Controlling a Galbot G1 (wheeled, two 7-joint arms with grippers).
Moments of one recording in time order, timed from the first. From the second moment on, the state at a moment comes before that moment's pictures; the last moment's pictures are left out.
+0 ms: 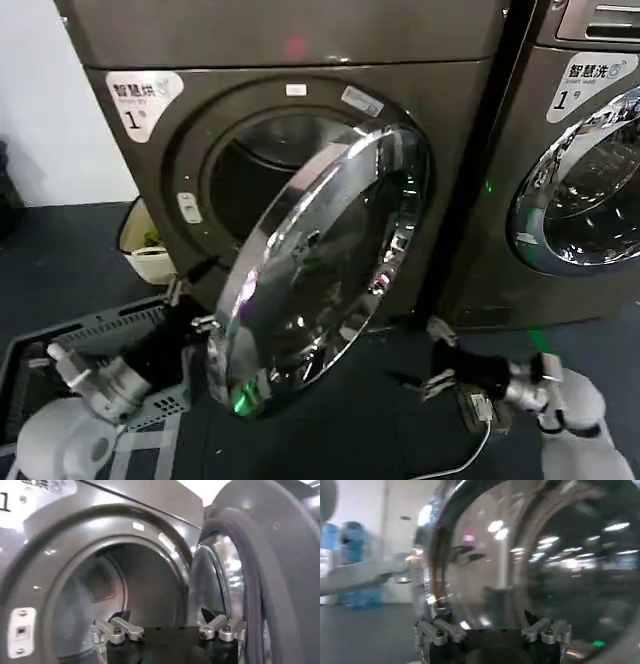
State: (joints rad) left arm 1.39 -1.04 -0.59 -2.24 -0.62 0.16 0.48; right arm -1.36 1.30 1.15 1.87 0.57 0.05 -1.08
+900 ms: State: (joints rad) left arm 1.23 -0.90 -0.23 -2.19 -0.59 0.12 0.44; right arm -1.49 1.31 1.45 1.95 0.56 -0.04 -0.27
